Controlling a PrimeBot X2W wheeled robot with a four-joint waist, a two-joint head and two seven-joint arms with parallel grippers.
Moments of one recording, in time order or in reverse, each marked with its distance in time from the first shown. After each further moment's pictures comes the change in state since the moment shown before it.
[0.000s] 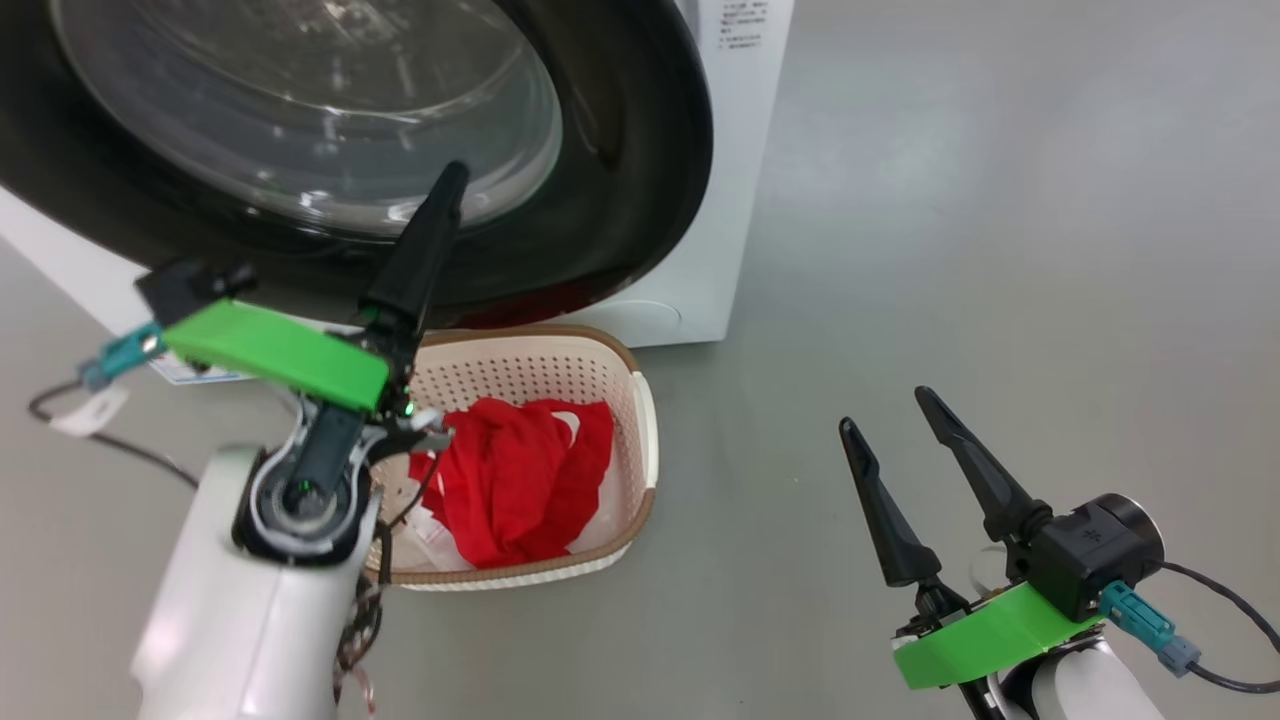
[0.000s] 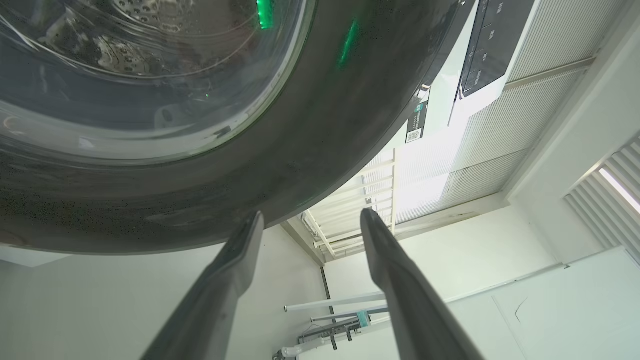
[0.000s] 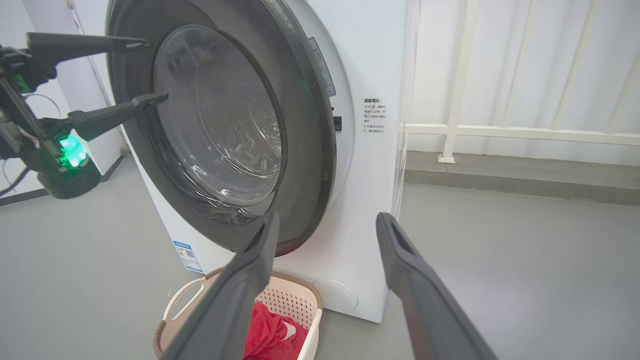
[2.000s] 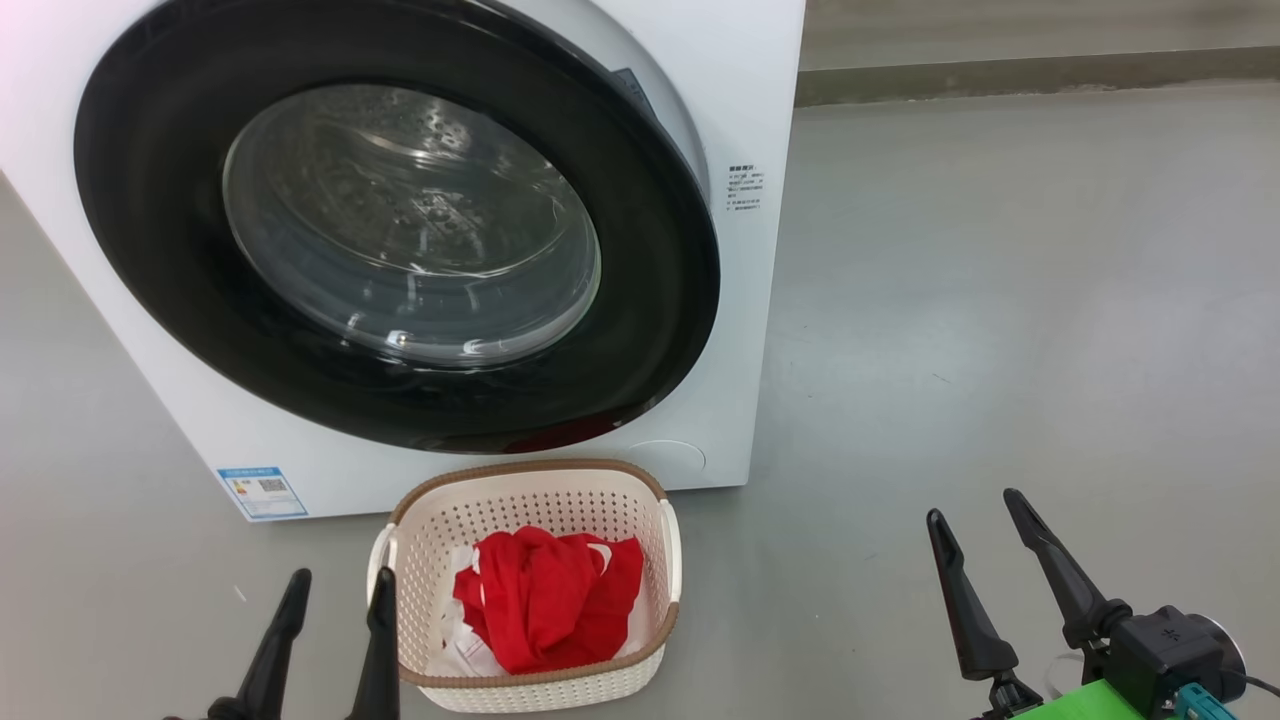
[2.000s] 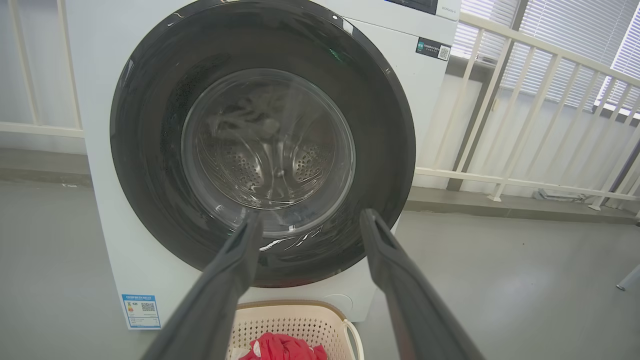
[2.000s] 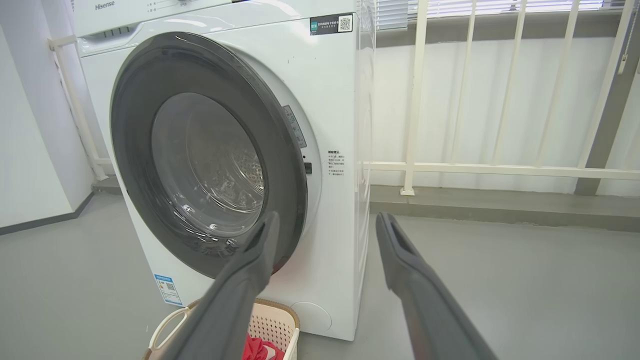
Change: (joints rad) left arm 0.801 0.099 0.051 -0.449 1.127 0.129 -0.434; right arm 0.216 0.006 -0.128 -0.064 -0.007 0.000 0.000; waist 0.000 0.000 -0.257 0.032
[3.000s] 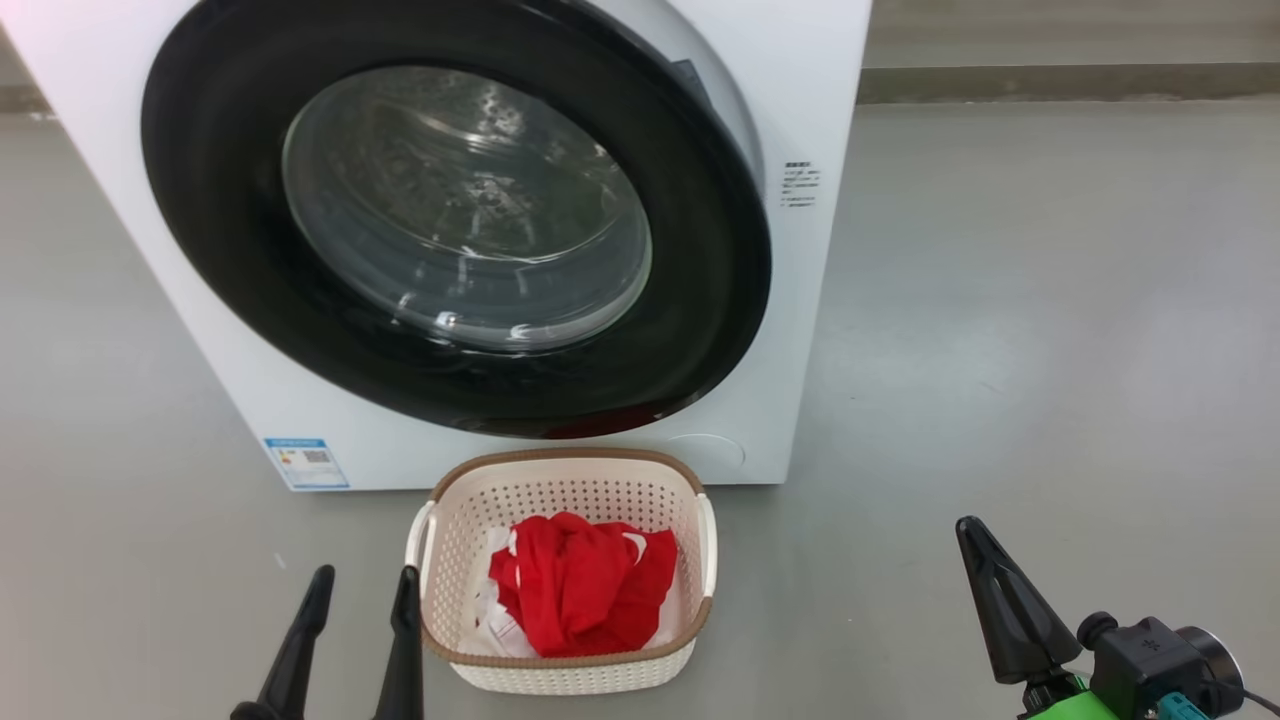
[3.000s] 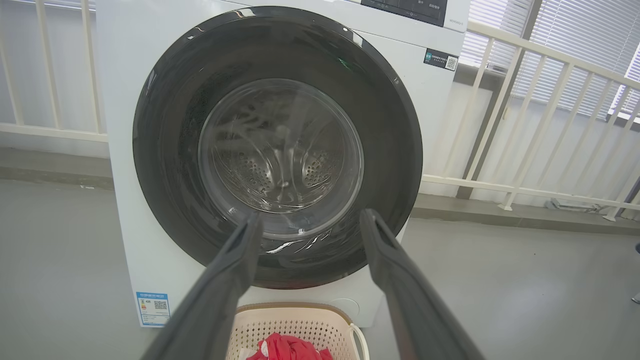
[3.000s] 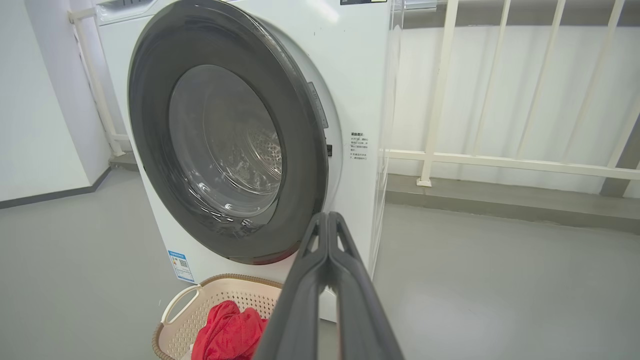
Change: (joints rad) left arm 0.012 -0.046 0.005 -0.022 0.047 -0.025 0.000; right arm 0.018 0.004 -0.003 0.018 -0.040 0.000 0.002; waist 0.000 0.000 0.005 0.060
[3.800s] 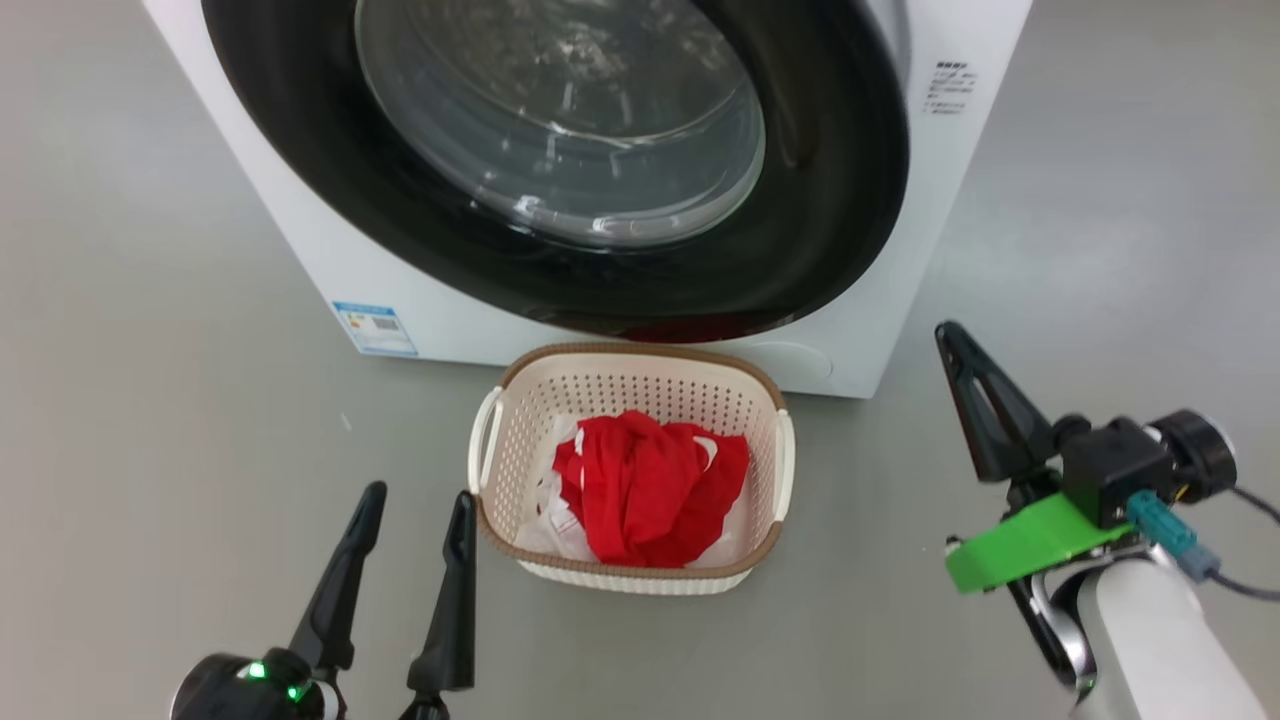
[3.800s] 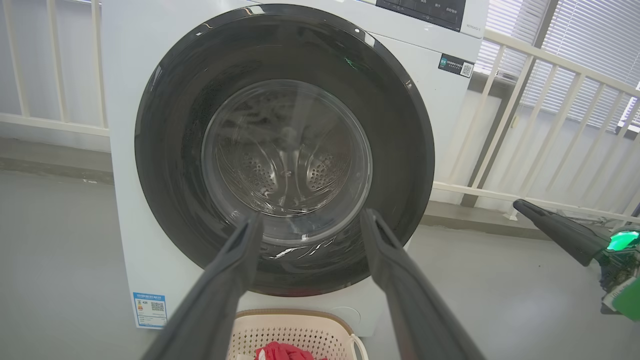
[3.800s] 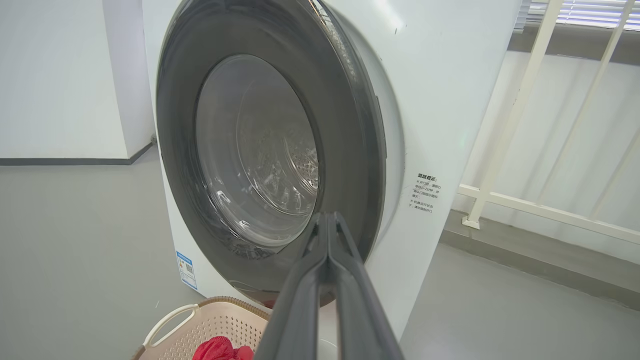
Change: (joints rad) left arm -0.089 -0.020 -0.074 -0.087 0.001 -0.017 -0.001; right arm -0.351 -0.048 0.043 0.133 -0.077 0.000 0.019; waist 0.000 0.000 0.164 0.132
